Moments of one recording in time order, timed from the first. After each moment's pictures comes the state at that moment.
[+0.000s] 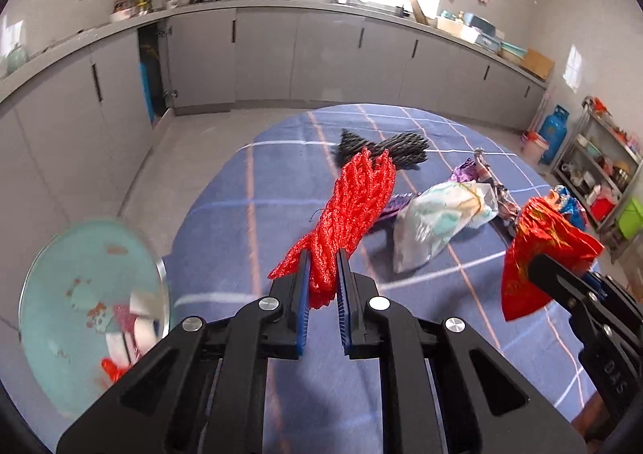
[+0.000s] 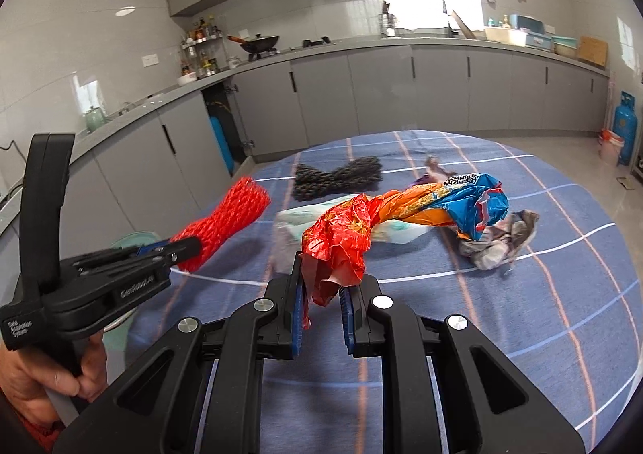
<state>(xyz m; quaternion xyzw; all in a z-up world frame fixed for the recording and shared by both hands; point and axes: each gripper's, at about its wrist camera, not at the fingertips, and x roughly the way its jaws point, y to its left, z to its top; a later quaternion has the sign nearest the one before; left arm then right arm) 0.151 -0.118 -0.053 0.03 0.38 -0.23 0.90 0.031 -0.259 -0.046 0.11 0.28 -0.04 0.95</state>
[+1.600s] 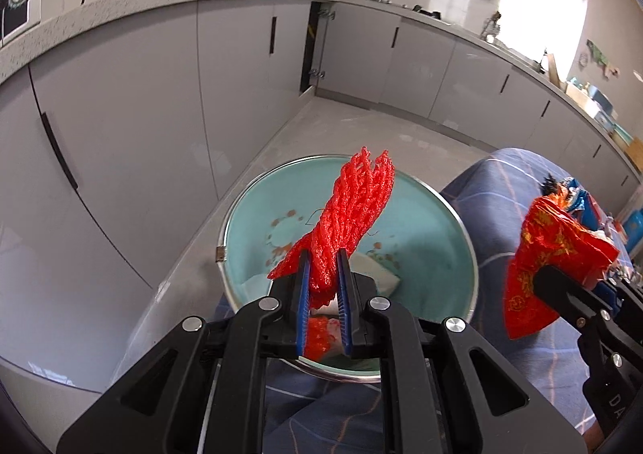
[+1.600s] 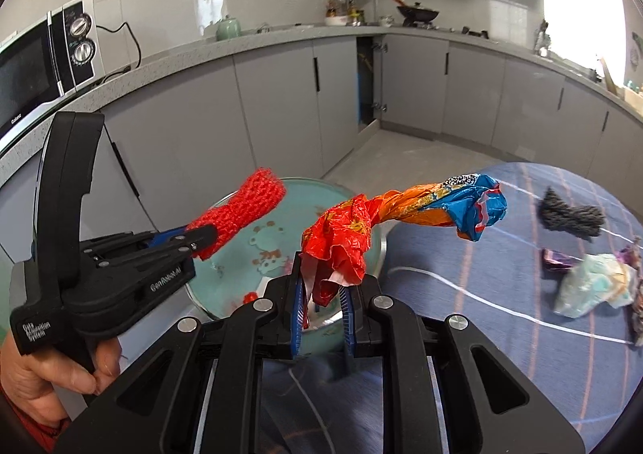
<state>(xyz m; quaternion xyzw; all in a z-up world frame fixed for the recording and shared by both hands) 0.145 0.109 -0.076 -0.07 0.39 -0.02 0.92 0.104 -0.040 -0.047 -0.01 0.33 0.17 0.93</state>
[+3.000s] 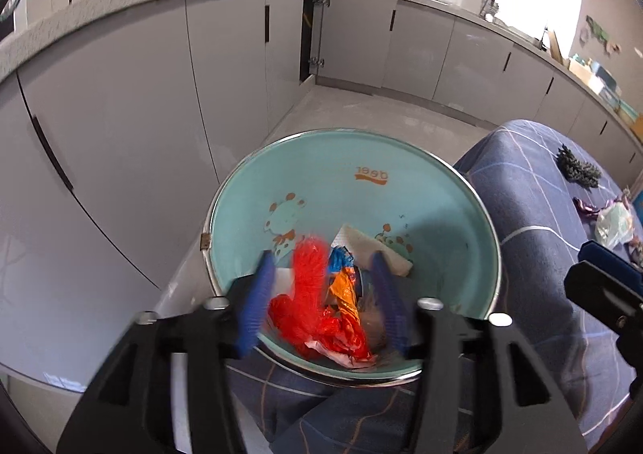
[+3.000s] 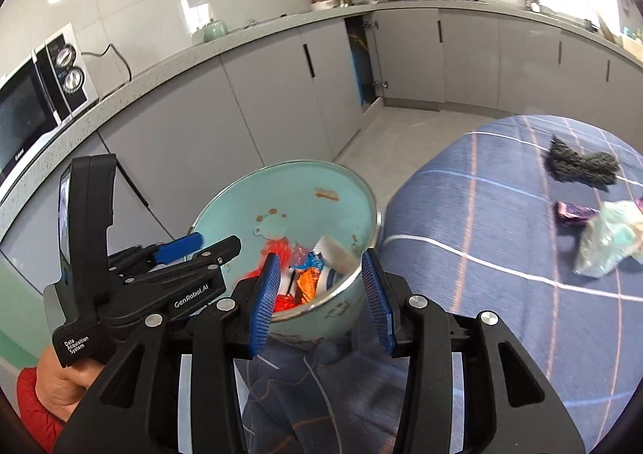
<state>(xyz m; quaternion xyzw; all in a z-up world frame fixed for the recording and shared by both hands) 0.152 0.093 -0.097 -0.03 0.40 -0.01 0.92 0.104 -0.076 -0.061 0.06 0.36 0.17 0.92</state>
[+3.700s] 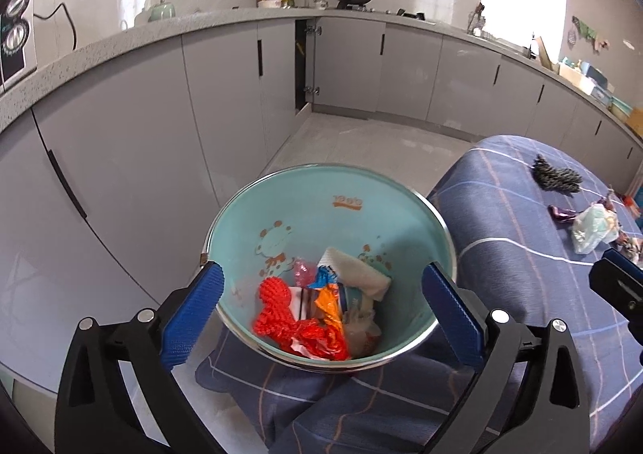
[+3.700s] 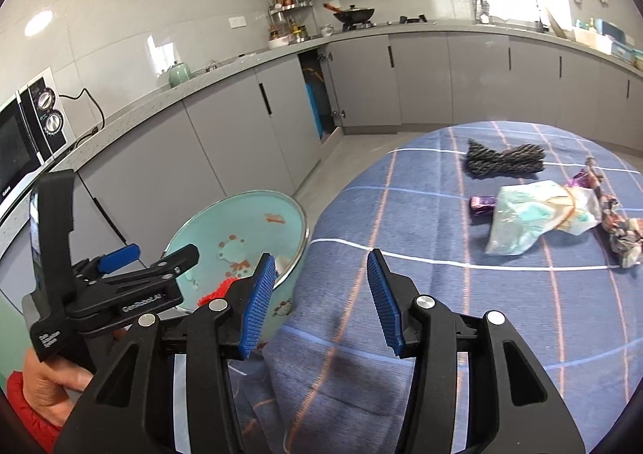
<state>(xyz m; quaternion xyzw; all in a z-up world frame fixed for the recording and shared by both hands) 0.123 0.070 -0.063 -0.01 0.36 -0.02 0.93 0.065 -0.131 -0.046 0.09 0.31 0.10 0.94</state>
